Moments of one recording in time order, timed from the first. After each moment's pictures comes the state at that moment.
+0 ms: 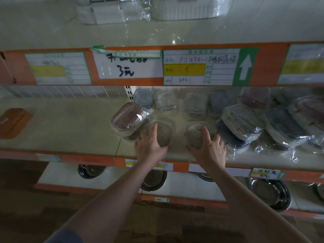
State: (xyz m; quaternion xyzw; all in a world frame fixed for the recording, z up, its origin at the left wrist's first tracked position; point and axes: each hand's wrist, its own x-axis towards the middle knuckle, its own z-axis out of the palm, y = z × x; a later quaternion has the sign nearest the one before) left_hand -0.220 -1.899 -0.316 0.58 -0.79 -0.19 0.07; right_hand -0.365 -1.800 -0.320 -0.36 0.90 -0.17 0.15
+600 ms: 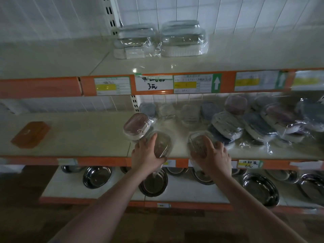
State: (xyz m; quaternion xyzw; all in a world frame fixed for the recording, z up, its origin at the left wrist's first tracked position) left_hand -0.149 -1.852 -0.251 0.50 -0.85 -0.17 0.05; right_hand -0.318 -1.726 -0.256 -0.37 0.90 -0.20 0.09
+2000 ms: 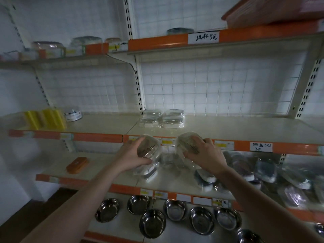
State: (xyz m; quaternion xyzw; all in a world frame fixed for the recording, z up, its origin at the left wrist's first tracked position) left_hand -0.078 -1.704 0.030 0.45 -0.85 -0.17 0.20; right_hand -0.323 -1.582 0.022 -0.57 0.78 -0.25 0.00
